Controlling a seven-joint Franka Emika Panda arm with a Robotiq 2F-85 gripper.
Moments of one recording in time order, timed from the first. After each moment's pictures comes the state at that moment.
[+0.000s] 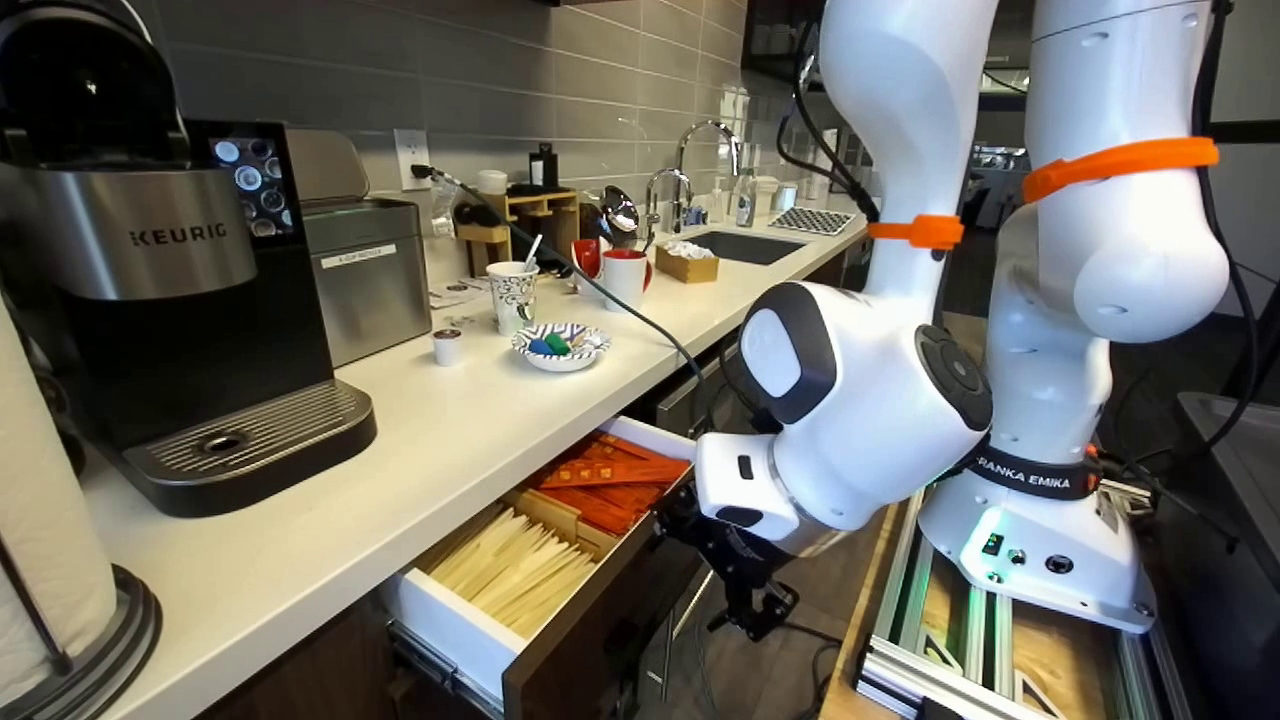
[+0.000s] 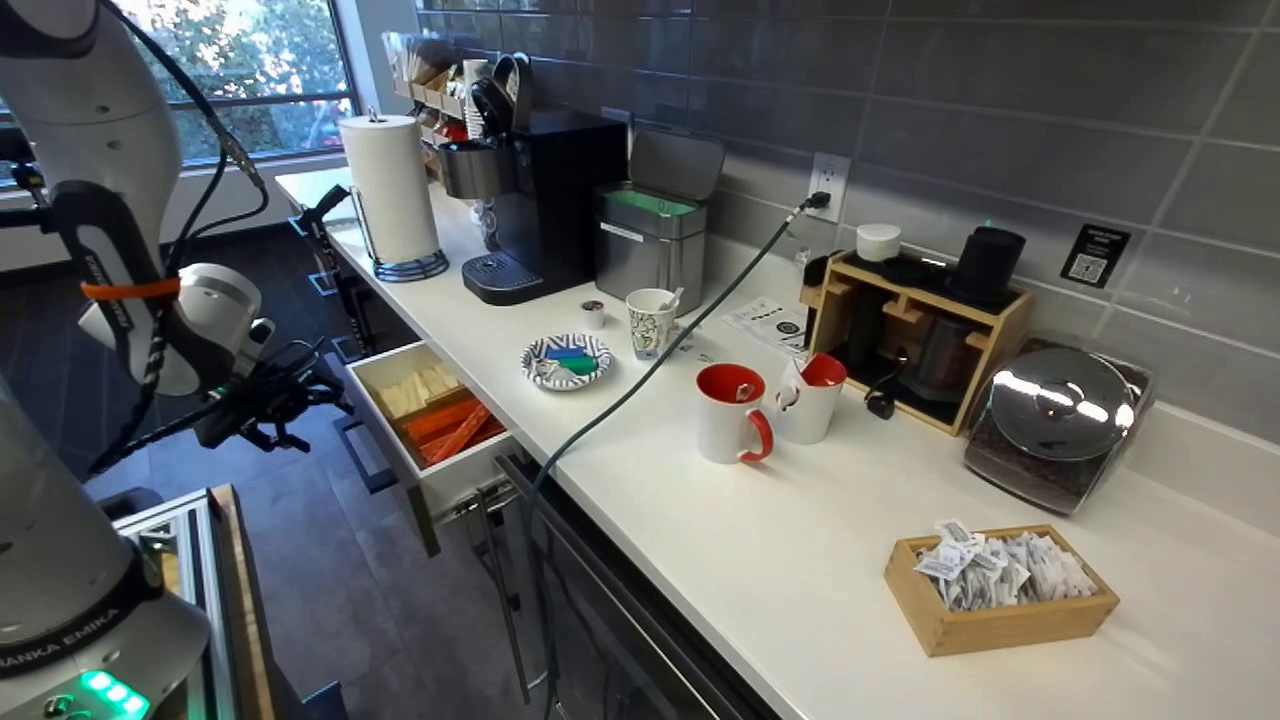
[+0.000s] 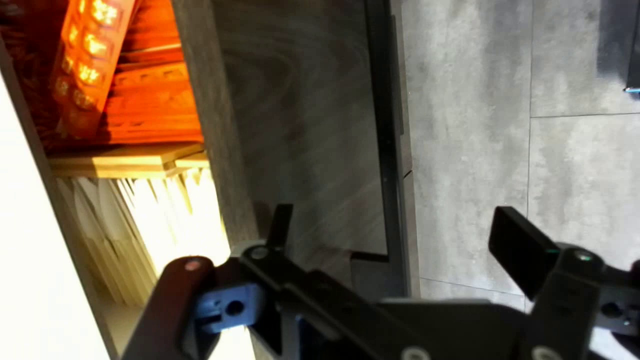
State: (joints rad) arm 0.28 0.20 0.65 -2.74 -1.78 2.57 1.13
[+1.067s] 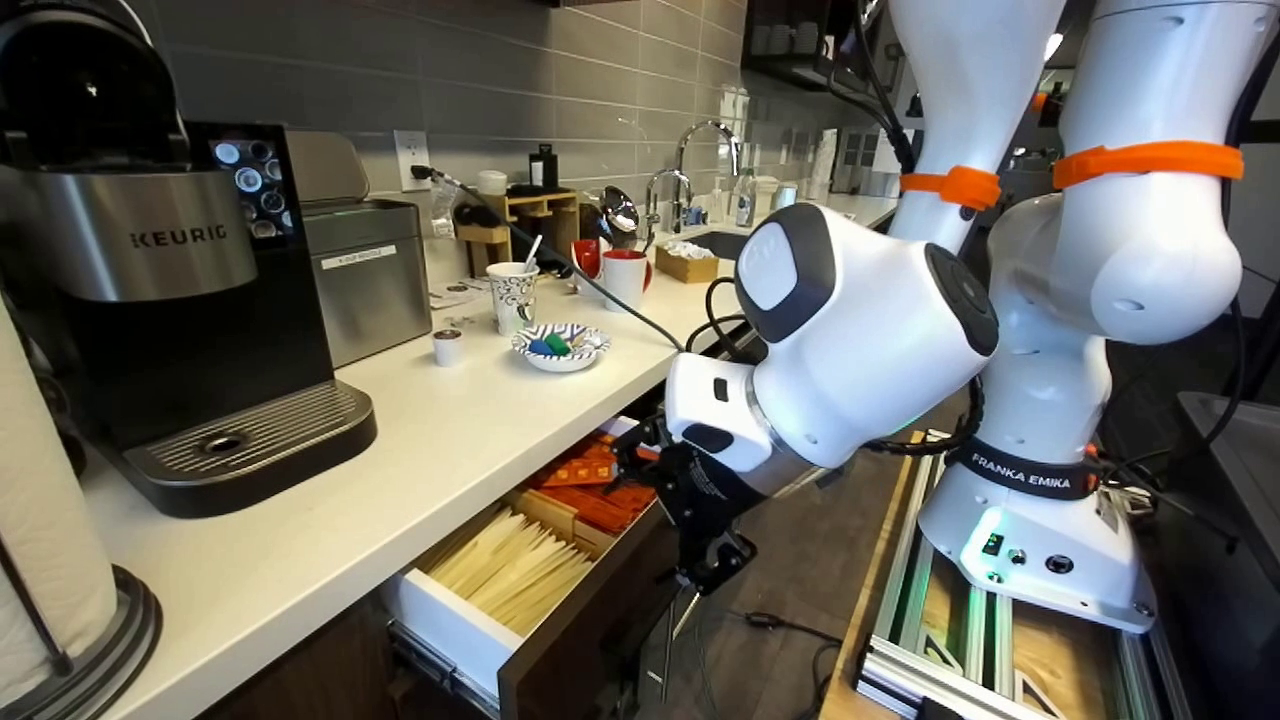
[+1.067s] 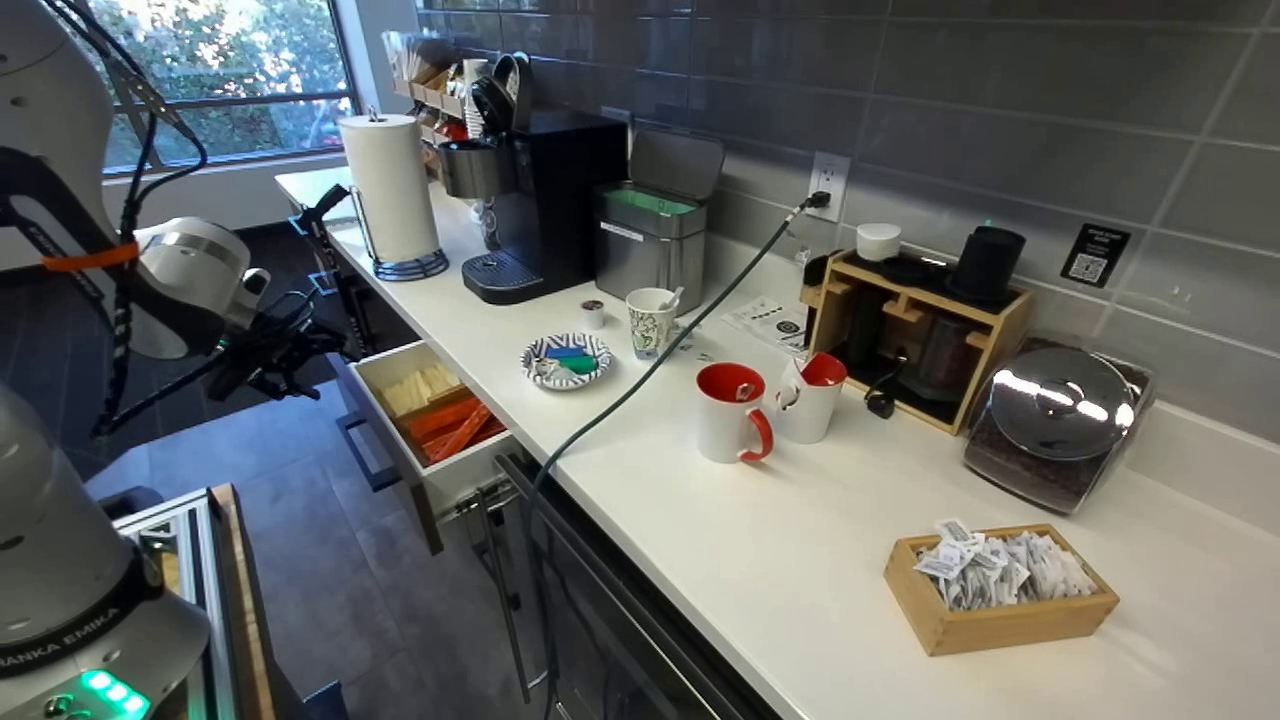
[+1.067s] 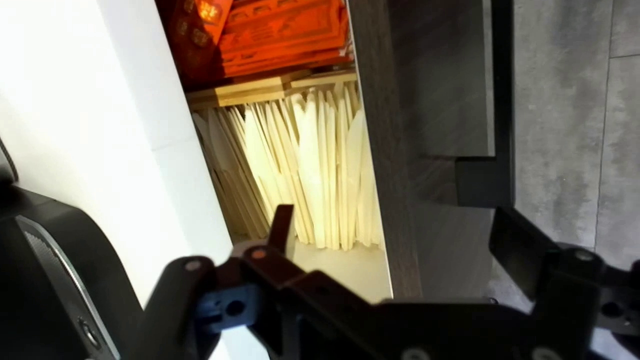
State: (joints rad) arm 0.37 -0.01 0.56 -2.73 -1.66 2.66 1.06
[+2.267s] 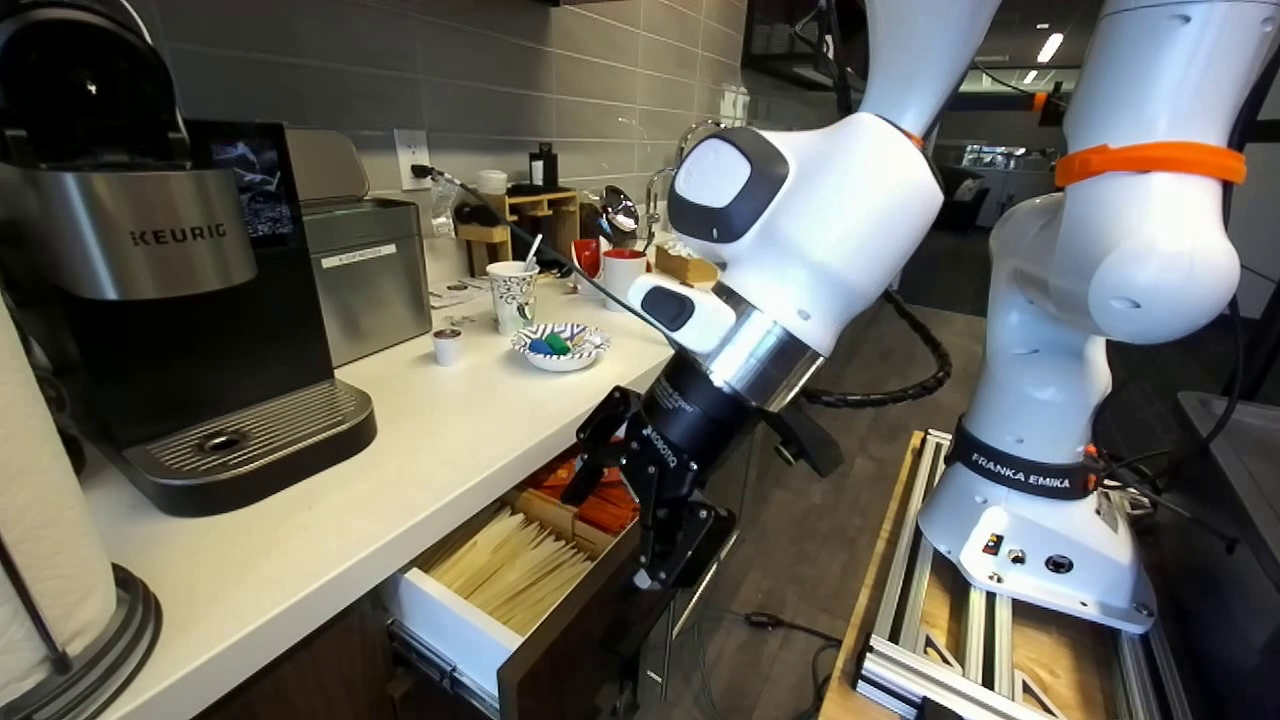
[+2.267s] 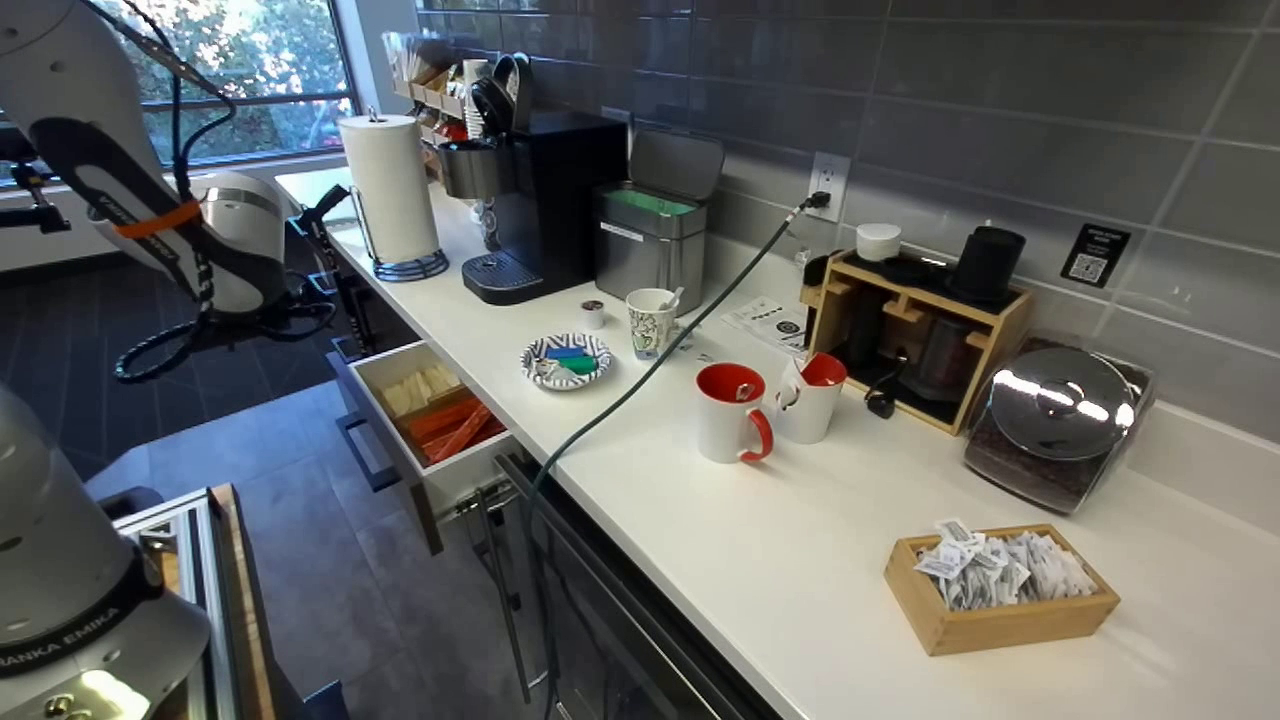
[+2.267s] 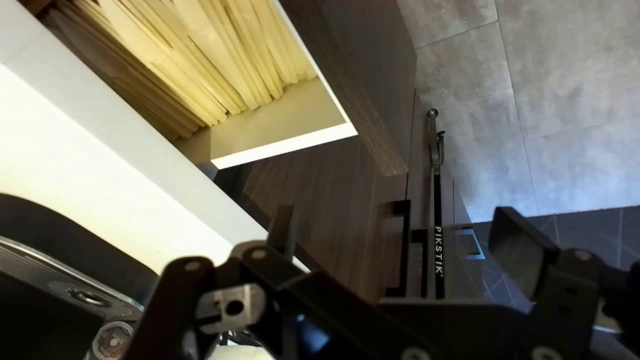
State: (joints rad) arm 0.35 -0.04 0.46 -2.58 -1.93 3.13 1.58
